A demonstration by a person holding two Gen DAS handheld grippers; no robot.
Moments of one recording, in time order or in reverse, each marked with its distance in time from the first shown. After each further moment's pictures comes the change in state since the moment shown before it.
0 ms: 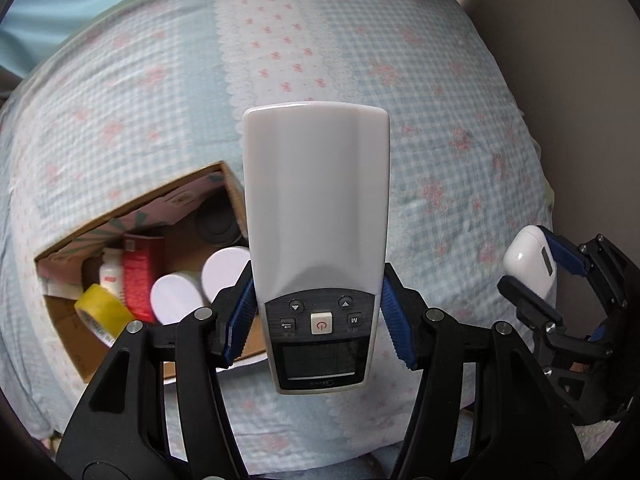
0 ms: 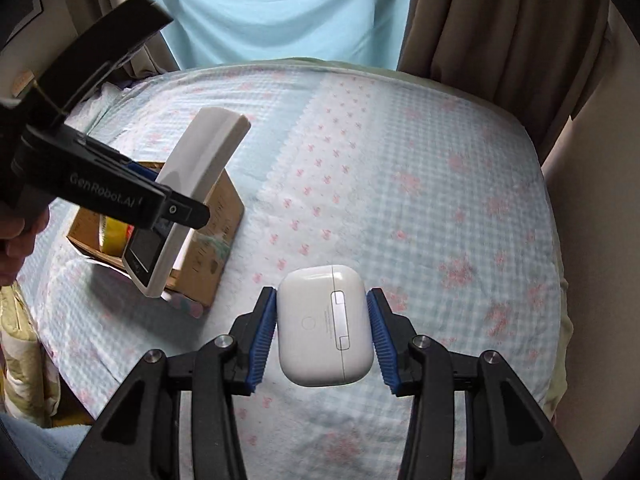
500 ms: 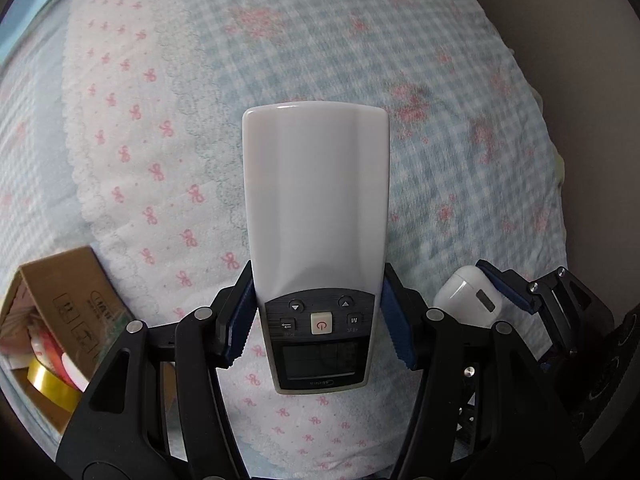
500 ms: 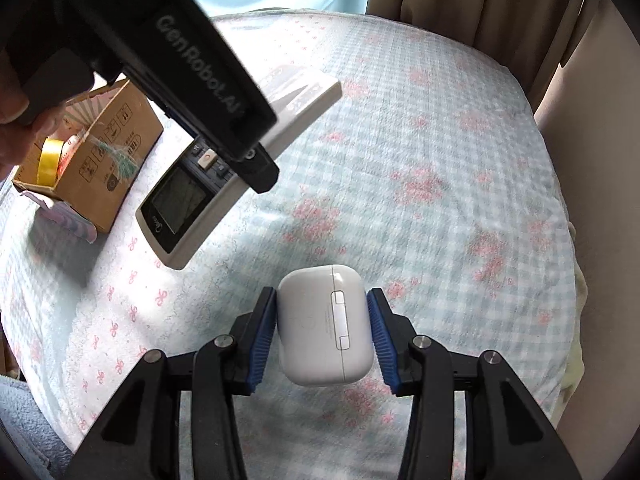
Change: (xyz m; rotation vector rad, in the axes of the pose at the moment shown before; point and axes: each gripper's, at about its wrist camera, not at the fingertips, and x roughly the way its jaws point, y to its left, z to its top) left arm 0.128 -0.166 0.037 0.213 0.189 -0.034; right arm 0.081 -0.093 -0.097 0.001 0.073 -0.055
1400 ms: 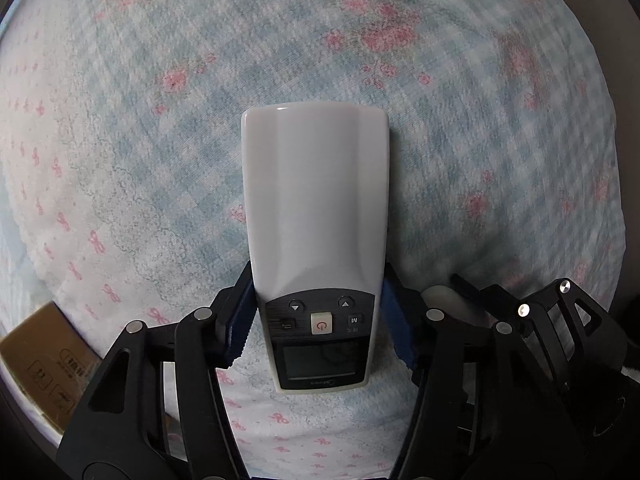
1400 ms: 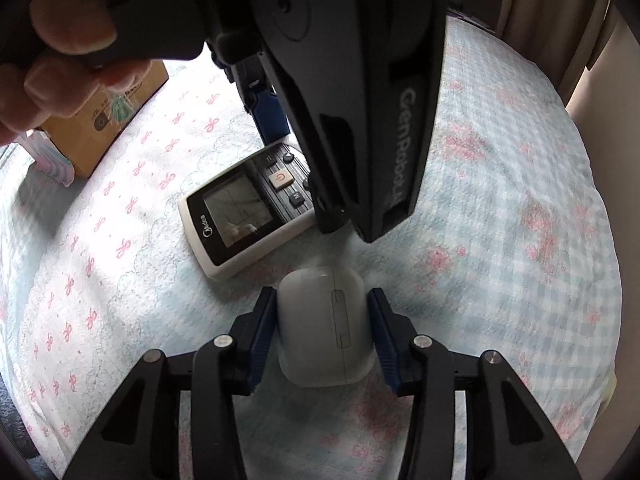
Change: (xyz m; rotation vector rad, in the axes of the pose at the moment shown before) left arm 0.124 -0.078 -0.007 0.249 0.206 0.108; right arm 0.064 -0.012 -0.040 -0.080 -0.003 0.035
